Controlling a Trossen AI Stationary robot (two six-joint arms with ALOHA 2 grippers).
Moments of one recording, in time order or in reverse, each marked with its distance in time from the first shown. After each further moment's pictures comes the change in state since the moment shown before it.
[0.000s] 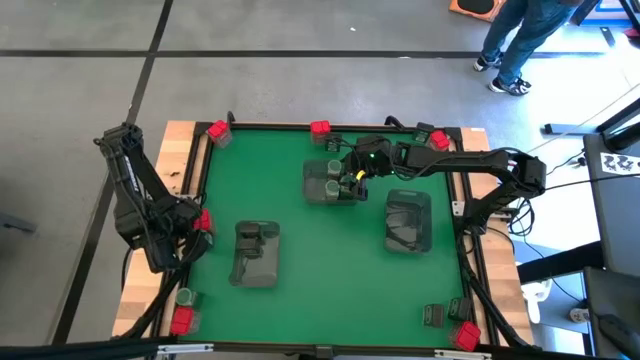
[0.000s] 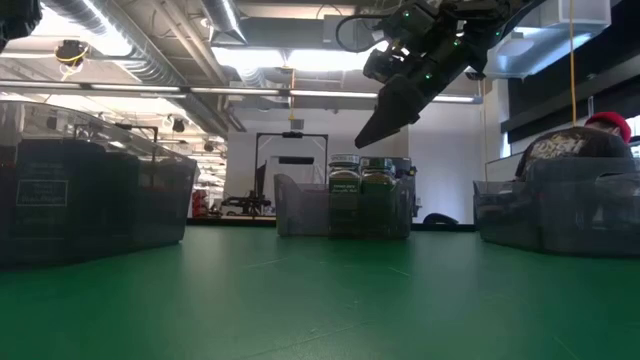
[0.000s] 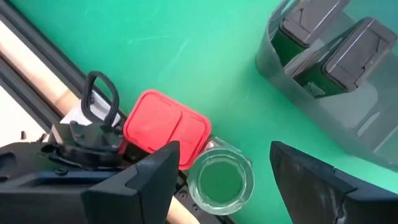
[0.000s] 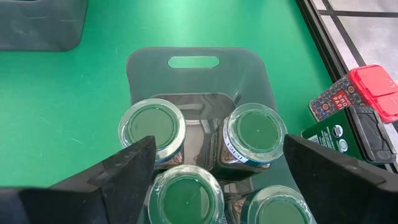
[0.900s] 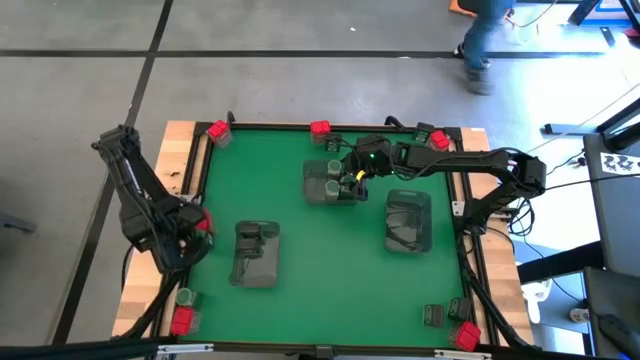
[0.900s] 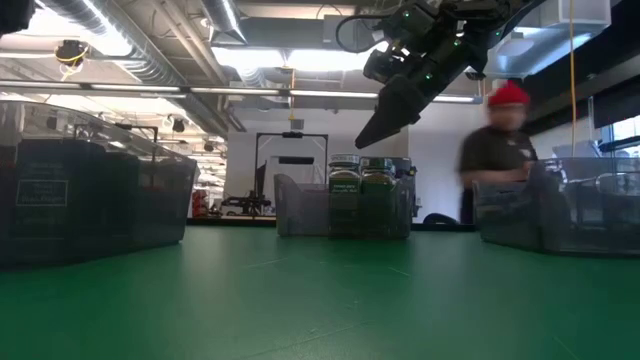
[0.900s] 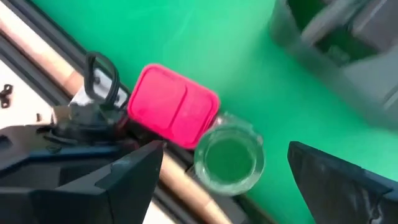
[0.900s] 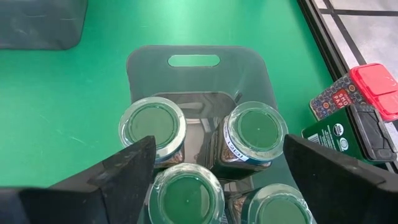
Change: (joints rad) left arm 0.063 0.039 0.000 0.021 0.130 0.120; right arm 0.000 0.000 0.000 -0.005 0.000 0.000
